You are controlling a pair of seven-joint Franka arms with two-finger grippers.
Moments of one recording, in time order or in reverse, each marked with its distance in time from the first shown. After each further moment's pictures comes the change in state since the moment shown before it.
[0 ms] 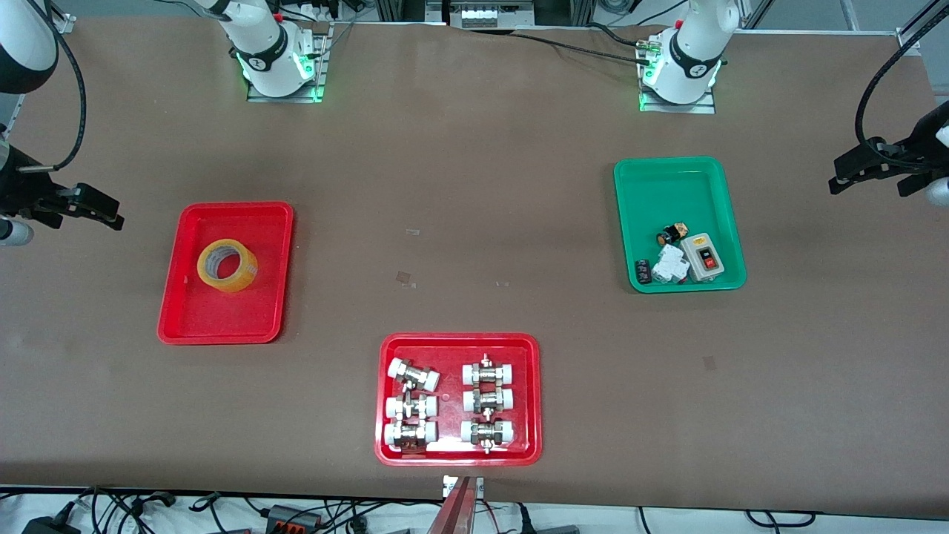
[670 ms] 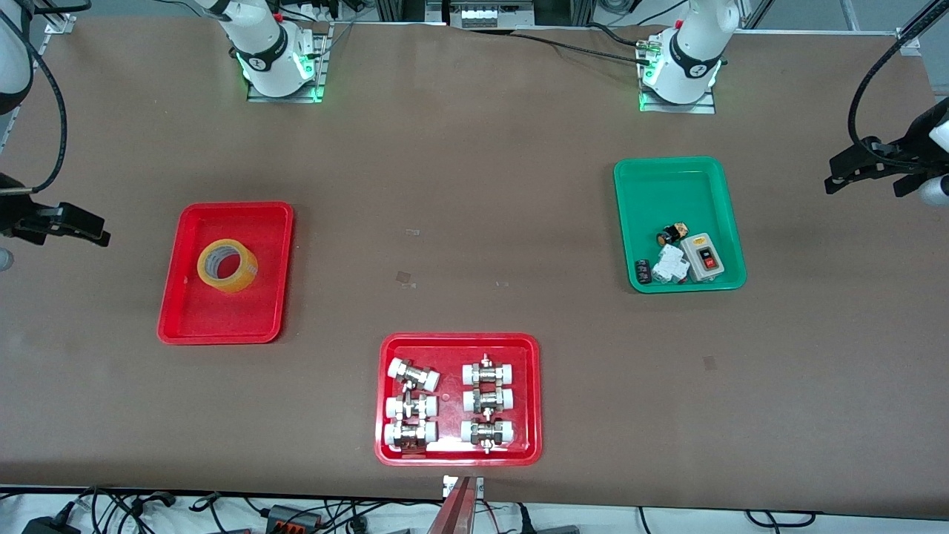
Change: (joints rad) left arm -0.001 0.000 -0.001 0.000 0.000 0.000 0.000; right arm 0.000 0.129 -0.003 0.182 0.000 -0.090 0.002
